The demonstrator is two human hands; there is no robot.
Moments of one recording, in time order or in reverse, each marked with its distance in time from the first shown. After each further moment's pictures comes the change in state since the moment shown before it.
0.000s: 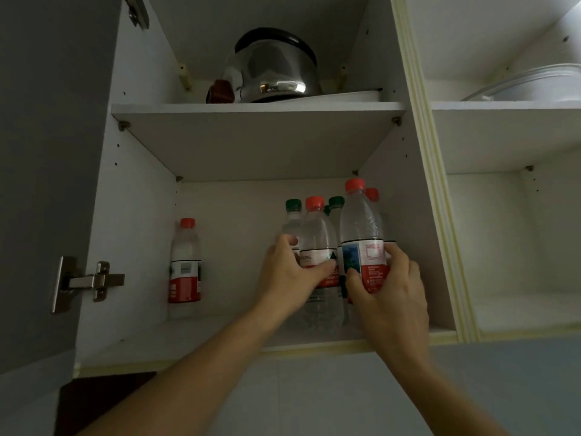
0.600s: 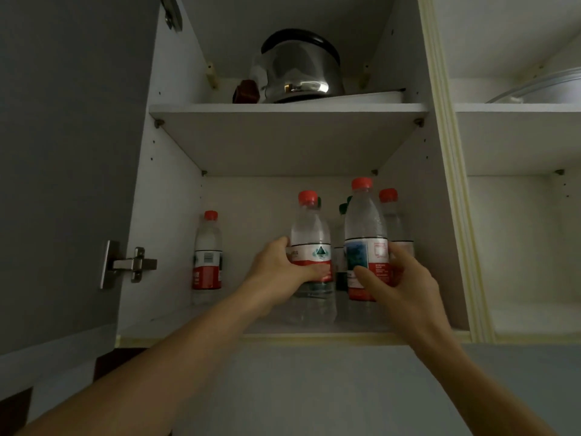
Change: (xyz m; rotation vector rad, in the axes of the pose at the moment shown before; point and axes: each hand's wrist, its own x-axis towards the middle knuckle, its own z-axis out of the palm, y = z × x) left_hand -0.012 -0.005 -0.044 -0.076 -0.091 -0.123; right_hand 0.010 -0.005 -0.020 0.342 -0.308 0.002
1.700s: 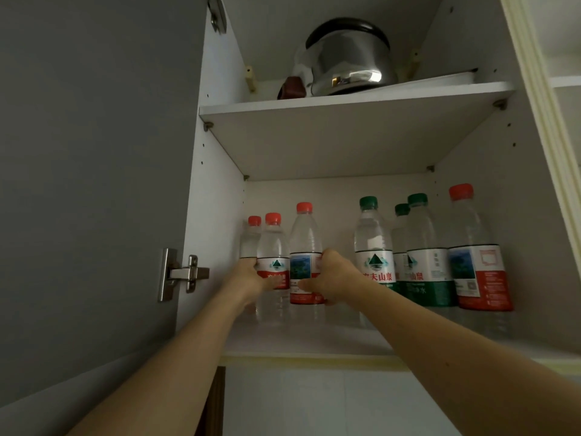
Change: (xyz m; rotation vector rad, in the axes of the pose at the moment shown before) left_hand 0.043 -0.090 -0.110 0.179 0.164 -0.237; right_hand 0.074 -0.026 0.186 -0.298 -0.573 0.183
